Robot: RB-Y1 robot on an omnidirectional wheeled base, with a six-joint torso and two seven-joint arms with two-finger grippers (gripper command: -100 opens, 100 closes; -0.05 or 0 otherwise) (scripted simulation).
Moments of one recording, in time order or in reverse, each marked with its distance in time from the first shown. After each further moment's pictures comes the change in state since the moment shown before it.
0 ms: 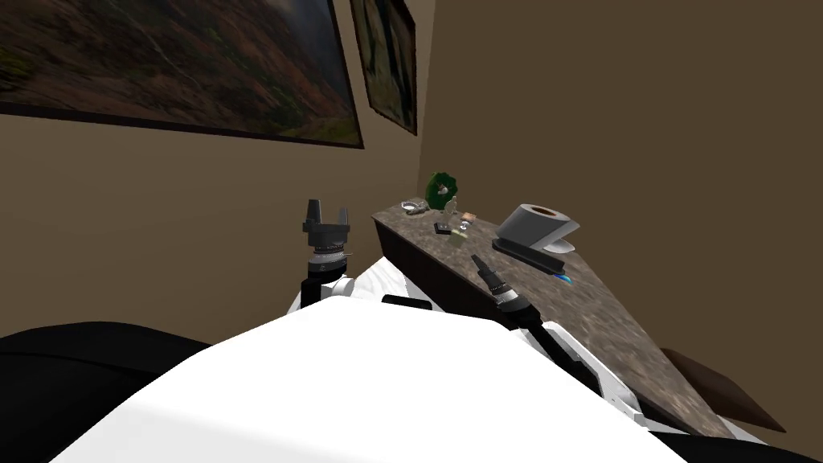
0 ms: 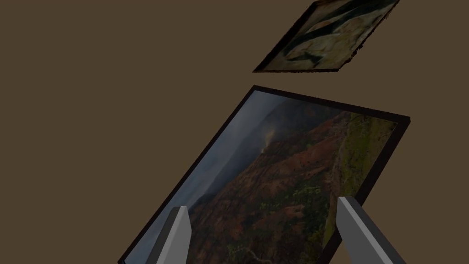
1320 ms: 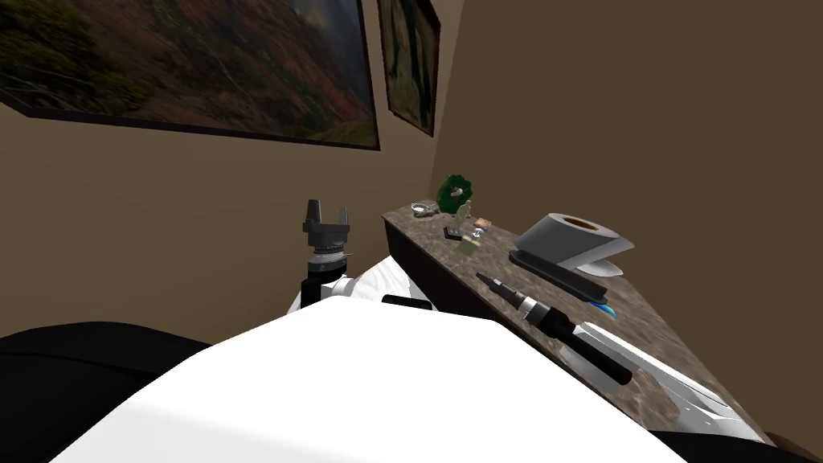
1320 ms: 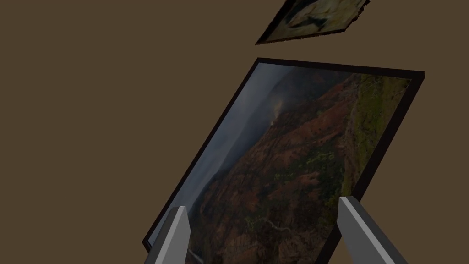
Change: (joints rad) left arm 0.000 0.000 0.000 0.000 0.000 0.000 0.000; right arm 0.069 -0.422 0.026 0.181 0.089 -0.012 -0.052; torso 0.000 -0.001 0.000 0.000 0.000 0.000
